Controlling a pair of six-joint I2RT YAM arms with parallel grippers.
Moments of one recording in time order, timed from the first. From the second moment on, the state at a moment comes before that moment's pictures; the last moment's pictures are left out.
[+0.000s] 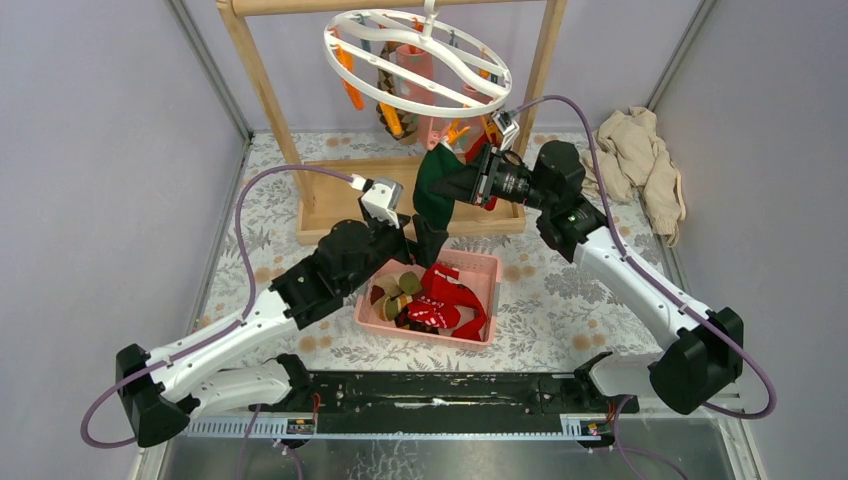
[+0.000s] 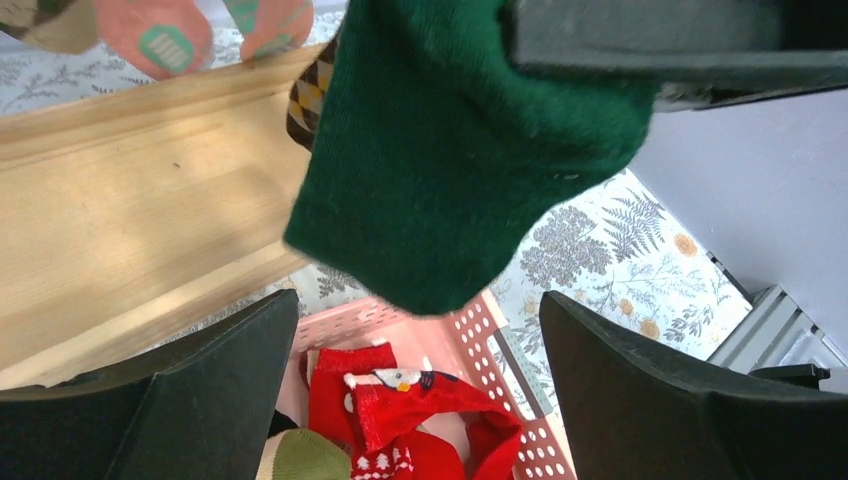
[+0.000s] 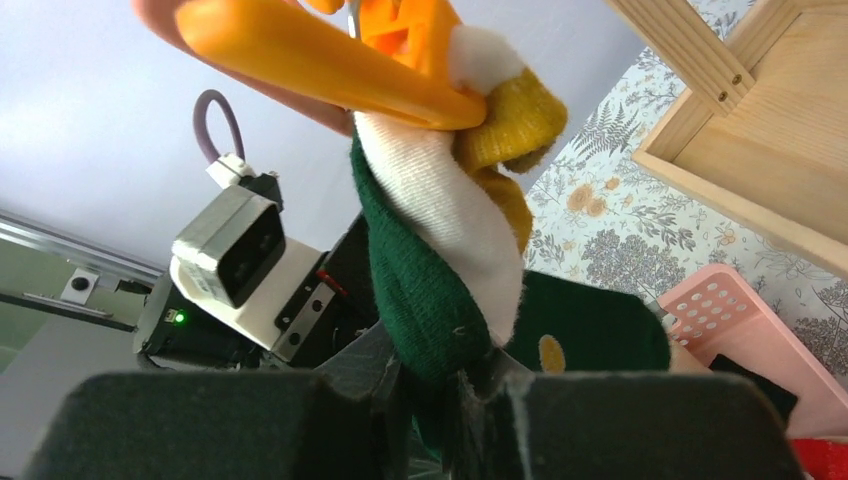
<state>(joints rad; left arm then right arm) -0.91 1.02 0.90 -0.06 -0.24 -0.35 0.53 1.31 1.15 0.21 -0.70 0.96</state>
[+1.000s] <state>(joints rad) -0.92 1.00 1.07 -0.03 -0.22 -0.34 0.55 1.25 1.29 -0.30 -0.43 0.68</state>
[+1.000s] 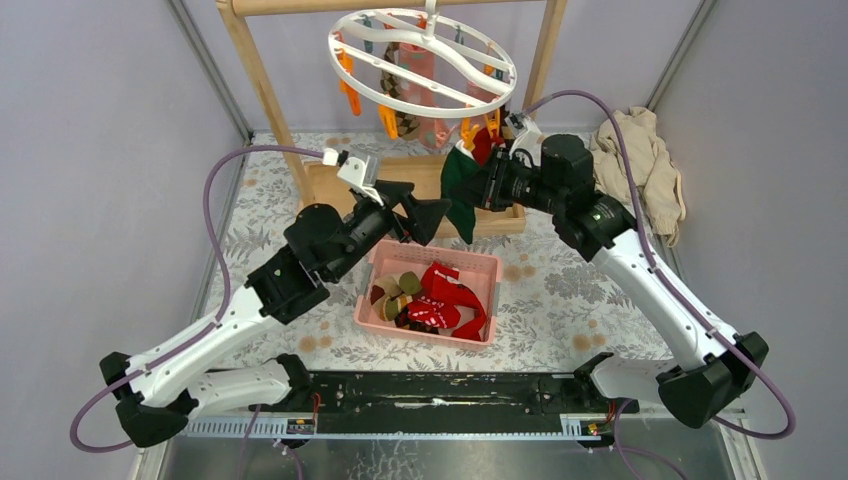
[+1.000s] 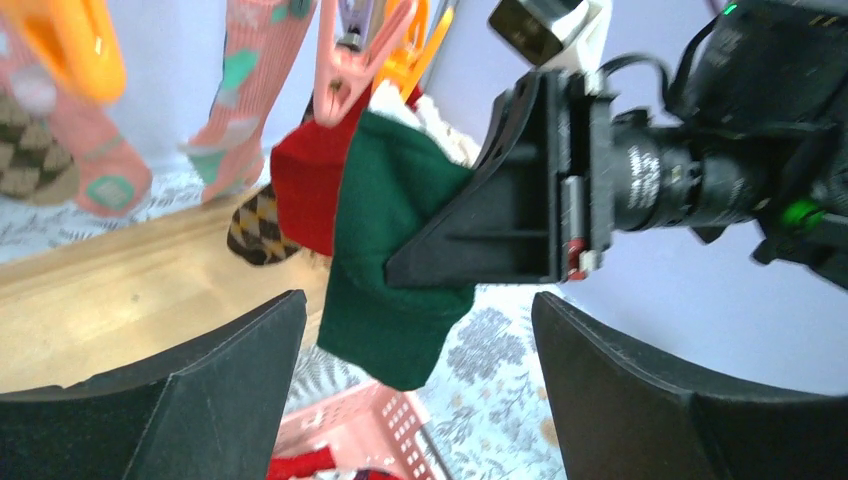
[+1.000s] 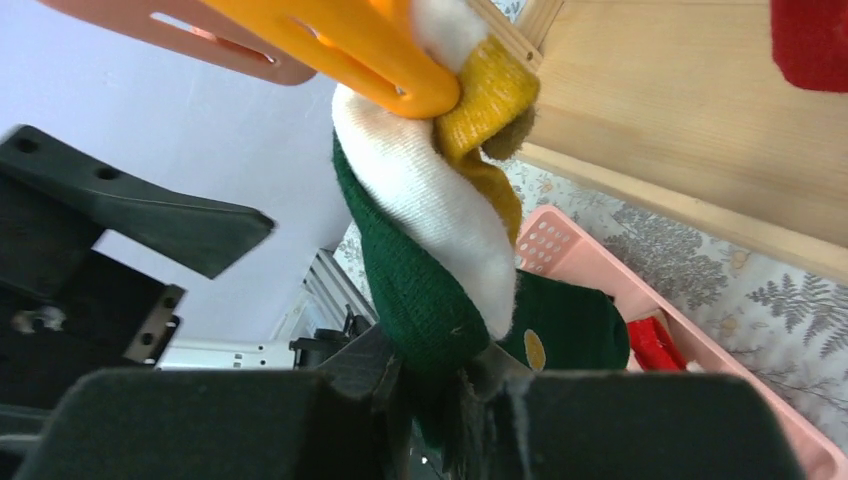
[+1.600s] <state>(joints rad) -0.98 1.26 1.36 -0.04 -0.23 -0.32 0.55 1.24 1.41 -0.52 -0.38 0.56</state>
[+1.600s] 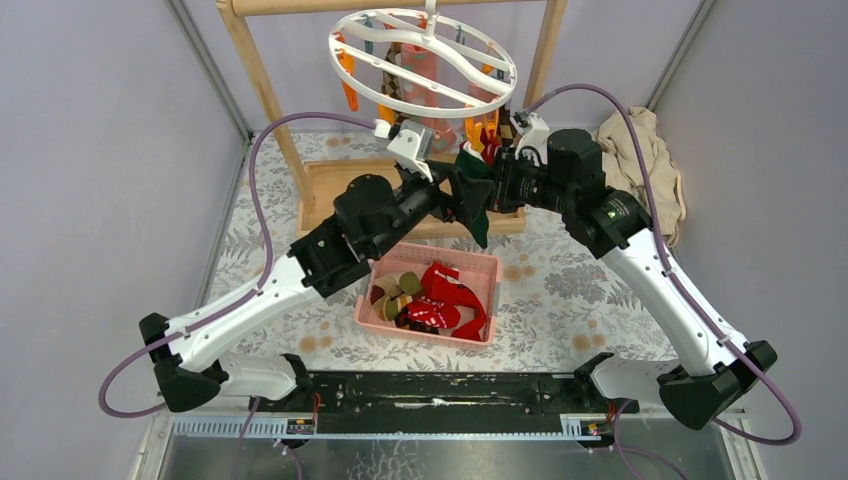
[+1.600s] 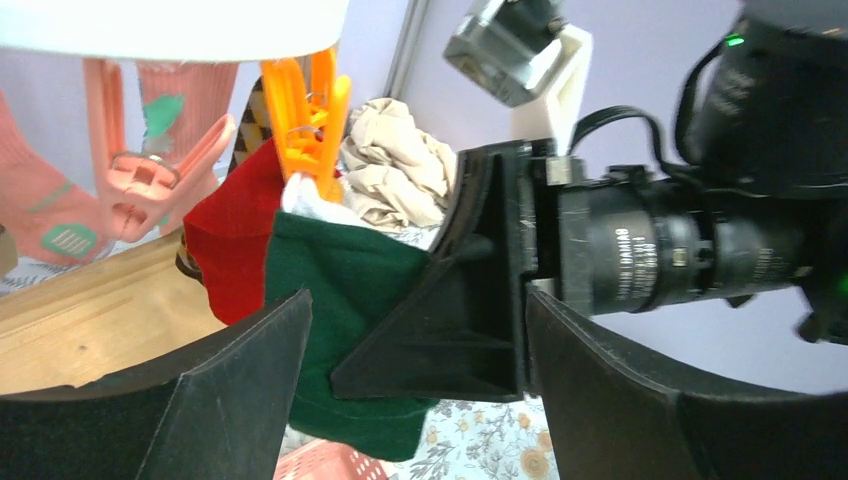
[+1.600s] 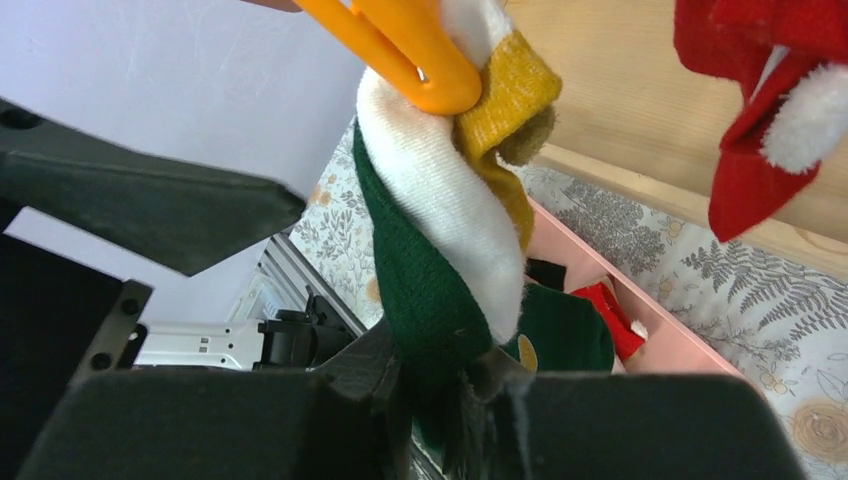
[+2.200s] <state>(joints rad) -0.98 1.31 1.36 0.11 -0.36 -0.25 0.55 1.24 1.48 -0.63 -0.38 0.50</state>
